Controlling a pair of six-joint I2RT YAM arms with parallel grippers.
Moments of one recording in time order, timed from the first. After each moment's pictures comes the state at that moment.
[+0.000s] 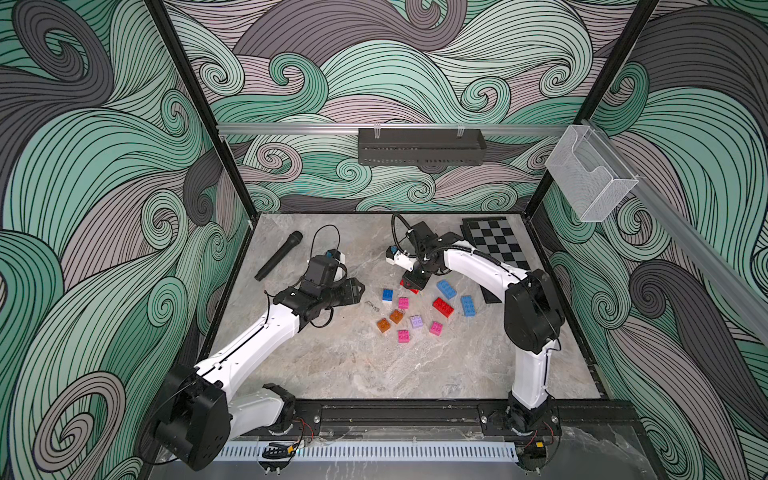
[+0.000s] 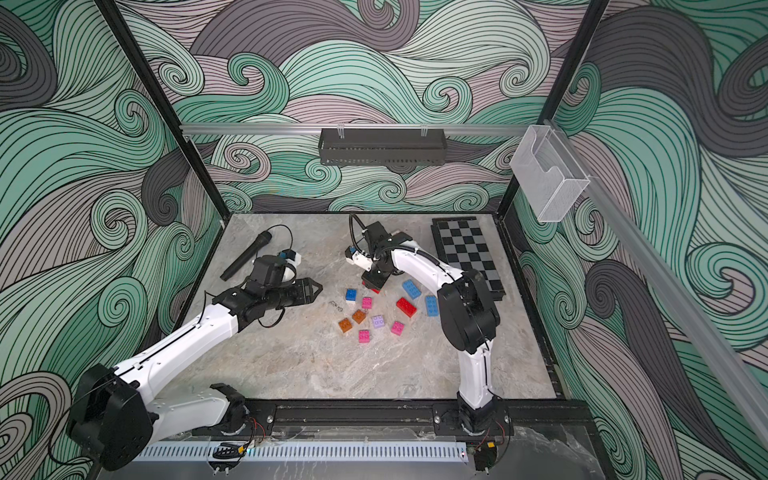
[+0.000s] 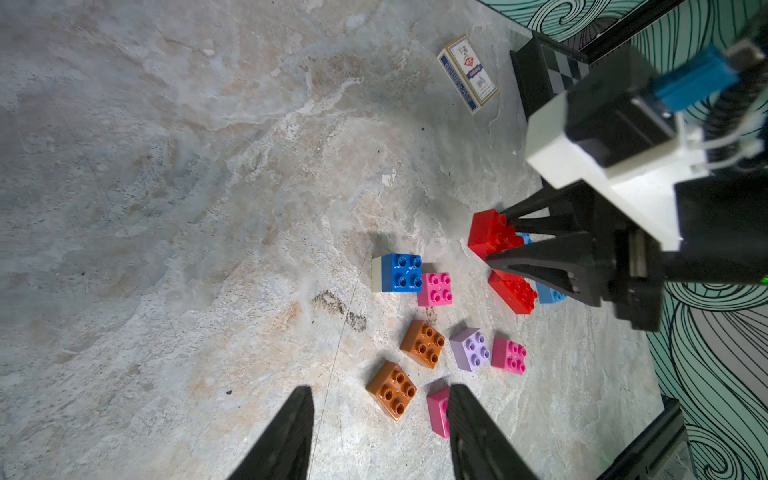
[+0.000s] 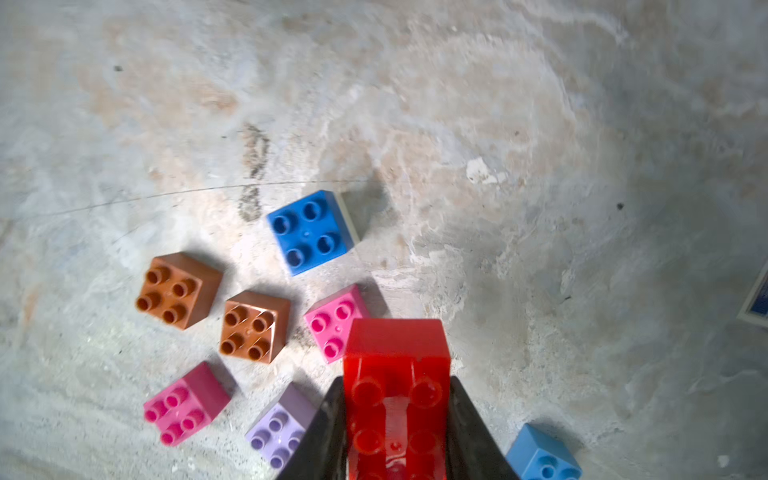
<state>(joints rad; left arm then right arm) -0.44 1.18 0.81 -0.37 0.17 -0.54 0.57 1.95 1.61 -0.92 -0.18 -0.49</state>
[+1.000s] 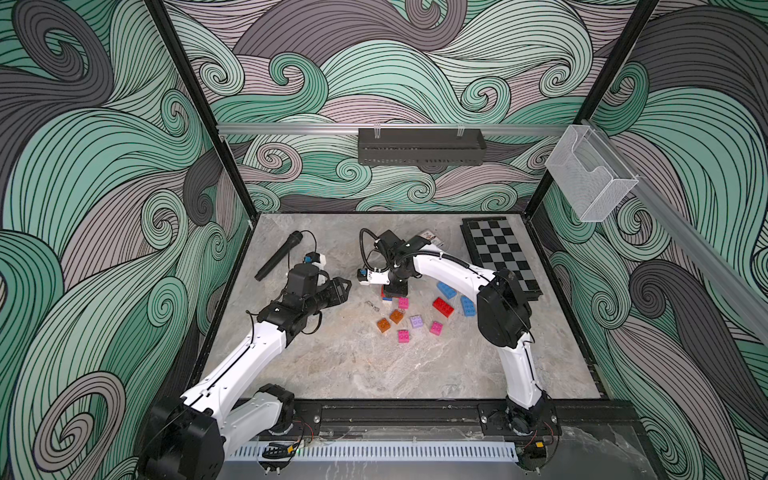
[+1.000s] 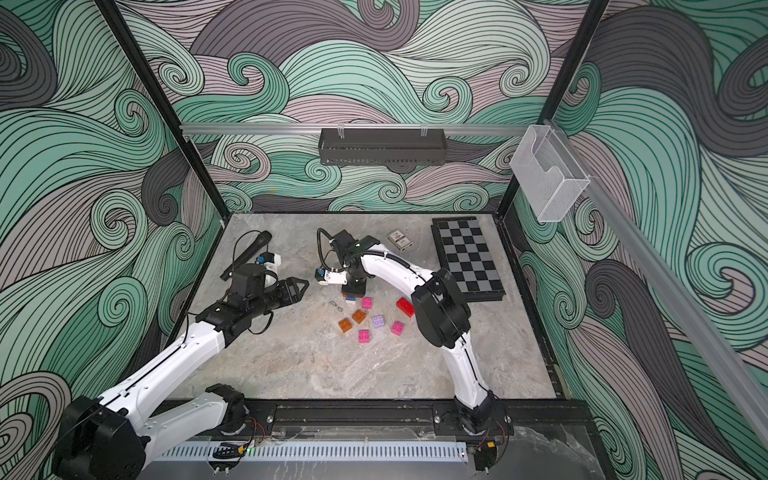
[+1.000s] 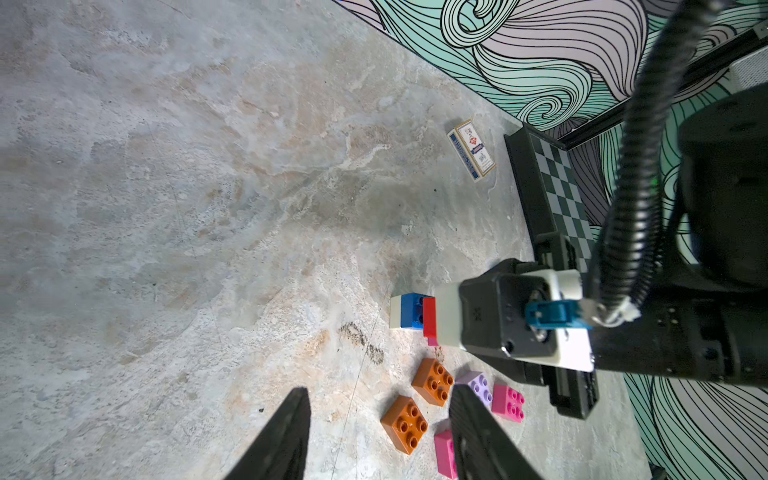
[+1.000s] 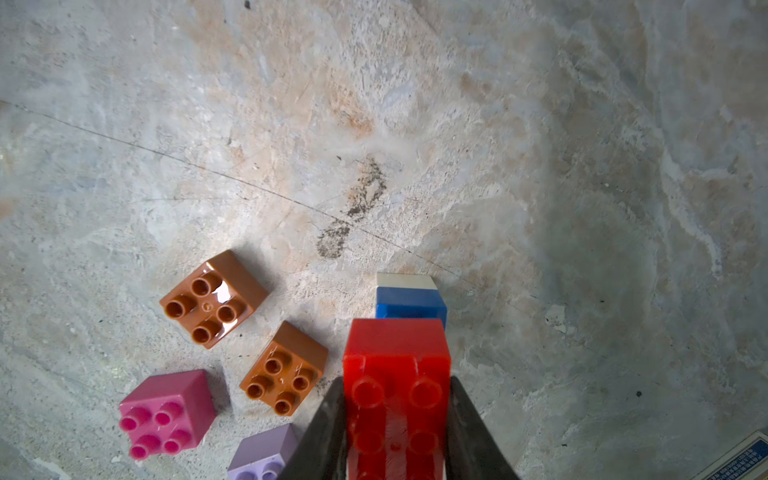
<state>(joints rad) -0.34 1.04 0.67 -0.25 0.17 -0.58 0.72 2.15 1.83 -1.04 -0.08 -0.78</state>
